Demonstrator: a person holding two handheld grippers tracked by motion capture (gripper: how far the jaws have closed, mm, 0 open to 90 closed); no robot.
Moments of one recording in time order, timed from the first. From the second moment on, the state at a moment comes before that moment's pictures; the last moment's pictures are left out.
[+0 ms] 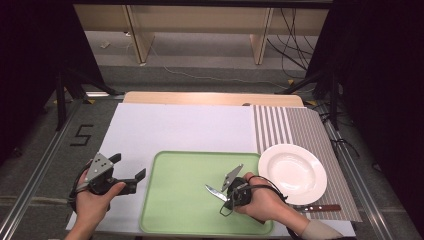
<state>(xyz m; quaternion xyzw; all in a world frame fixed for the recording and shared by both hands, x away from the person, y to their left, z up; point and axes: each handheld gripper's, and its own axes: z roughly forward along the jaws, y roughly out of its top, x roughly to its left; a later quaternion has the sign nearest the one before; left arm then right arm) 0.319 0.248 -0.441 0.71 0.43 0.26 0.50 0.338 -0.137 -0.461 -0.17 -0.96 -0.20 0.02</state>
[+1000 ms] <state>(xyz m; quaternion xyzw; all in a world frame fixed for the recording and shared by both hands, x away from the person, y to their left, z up) 0.320 0.248 -0.442 0.71 0.43 0.26 0.50 0.343 -0.168 -0.460 -0.22 -0.95 -0.20 0.02</state>
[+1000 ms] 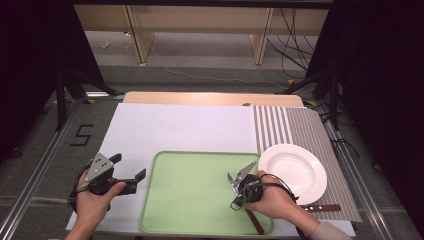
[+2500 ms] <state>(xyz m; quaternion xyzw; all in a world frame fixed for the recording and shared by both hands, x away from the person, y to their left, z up) 0.319 0.248 -0.442 0.71 0.43 0.26 0.50 0.342 -0.210 -0.457 -0.26 -0.95 -0.18 0.00</state>
